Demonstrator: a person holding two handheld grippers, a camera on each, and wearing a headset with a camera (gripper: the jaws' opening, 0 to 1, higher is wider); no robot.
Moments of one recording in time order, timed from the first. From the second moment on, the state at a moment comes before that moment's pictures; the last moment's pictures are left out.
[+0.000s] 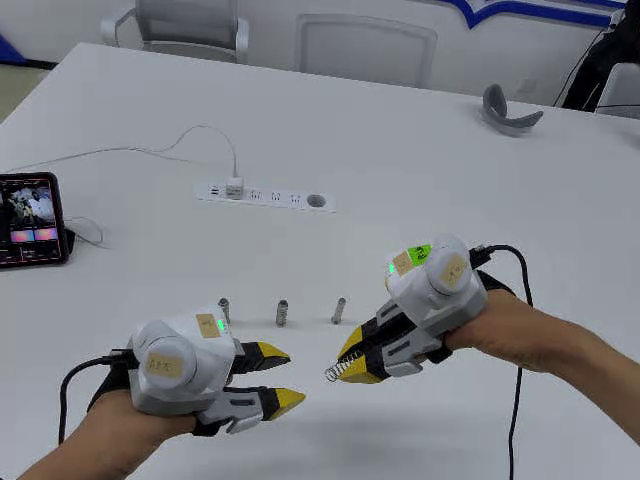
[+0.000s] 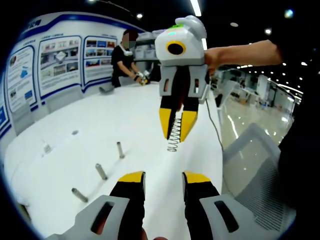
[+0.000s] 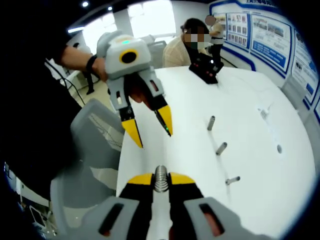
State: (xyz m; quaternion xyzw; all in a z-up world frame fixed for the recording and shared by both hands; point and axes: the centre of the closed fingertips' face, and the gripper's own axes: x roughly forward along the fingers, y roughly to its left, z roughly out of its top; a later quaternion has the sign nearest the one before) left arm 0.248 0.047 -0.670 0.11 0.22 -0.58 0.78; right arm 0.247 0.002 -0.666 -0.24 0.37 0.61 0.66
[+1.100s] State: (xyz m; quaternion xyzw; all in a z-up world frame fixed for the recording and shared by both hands) left arm 0.281 0.115 -0.698 0.07 0.27 -0.45 0.85; right arm 0.295 -0.050 -0.709 -0.31 0.41 0.56 0.65
